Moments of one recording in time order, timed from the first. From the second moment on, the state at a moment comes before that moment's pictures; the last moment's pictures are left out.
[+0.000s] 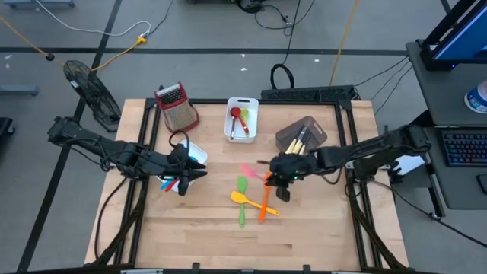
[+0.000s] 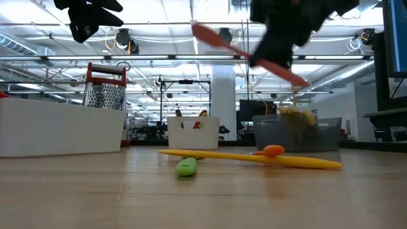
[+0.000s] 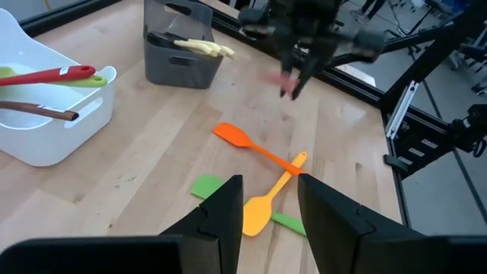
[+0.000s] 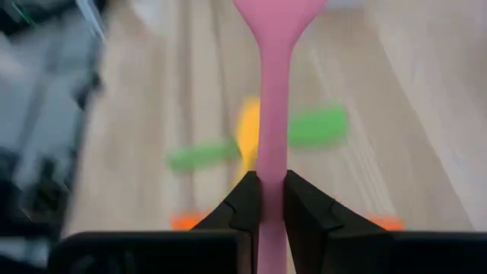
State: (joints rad) left arm -0.35 0.89 0.71 -0.29 -0.36 -0.60; right arm 0.15 1.39 0.88 -0.21 -0.06 0.43
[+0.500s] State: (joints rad) left arm -0.31 1.02 0.71 0.17 -0.36 -0.59; right arm 0.06 1.40 0.88 0.49 -0.38 0.53
